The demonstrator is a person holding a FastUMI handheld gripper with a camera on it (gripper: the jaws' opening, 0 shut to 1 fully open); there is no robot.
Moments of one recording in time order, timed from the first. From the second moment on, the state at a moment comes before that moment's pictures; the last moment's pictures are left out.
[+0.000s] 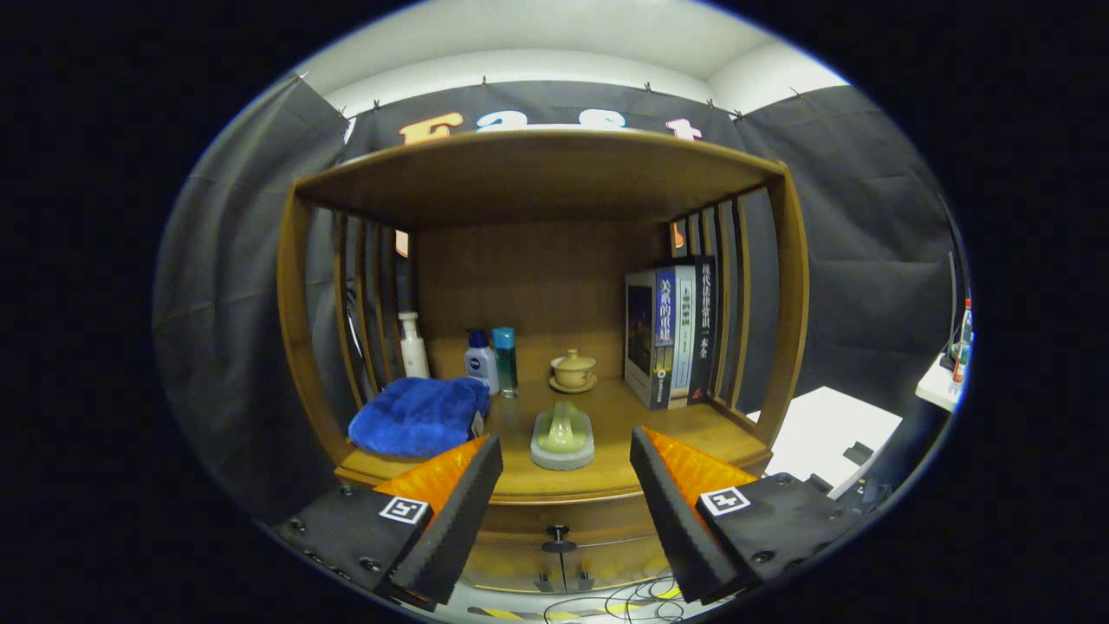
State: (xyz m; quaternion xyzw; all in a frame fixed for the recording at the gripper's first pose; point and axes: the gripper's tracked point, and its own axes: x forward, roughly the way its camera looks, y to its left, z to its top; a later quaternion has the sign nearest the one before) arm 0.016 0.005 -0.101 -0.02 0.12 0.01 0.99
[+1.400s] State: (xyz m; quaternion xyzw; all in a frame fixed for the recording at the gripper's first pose) arm -0.006 0.027 -0.087 -0.02 0.11 0.01 0.99
